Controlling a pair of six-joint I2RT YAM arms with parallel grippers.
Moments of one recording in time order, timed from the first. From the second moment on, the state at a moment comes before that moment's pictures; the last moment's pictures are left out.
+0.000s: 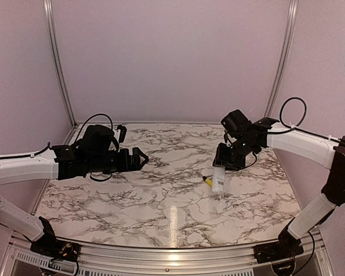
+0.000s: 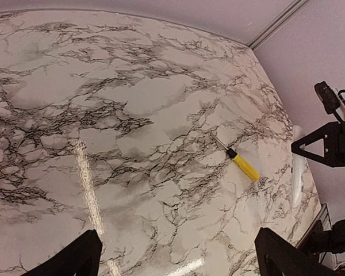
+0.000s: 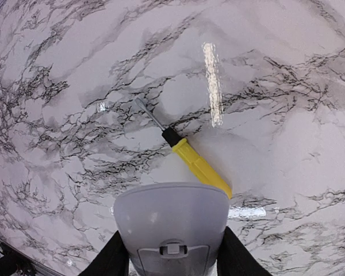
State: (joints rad) left arm -0.83 1.30 0.89 -0.18 -0.07 -0.68; right arm 0.61 1.54 1.24 -0.83 0.00 0.76
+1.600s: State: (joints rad) left arm -1.05 1.88 1.22 0.46 0.17 -0.63; right arm 0.53 1.43 1.18 -0.52 -0.22 1.35
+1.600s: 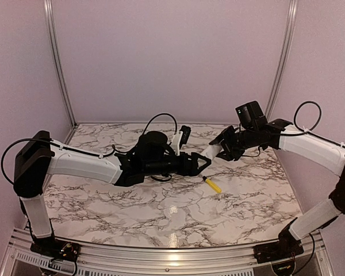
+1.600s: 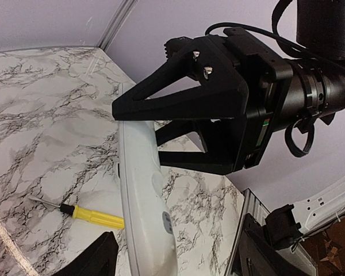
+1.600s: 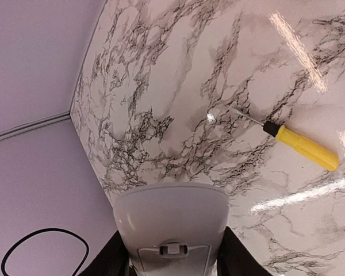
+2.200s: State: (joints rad) left arm -1.05 1.93 1.27 0.48 0.15 -0.67; right arm 0.53 1.37 1.11 -0.46 -0.23 1.46
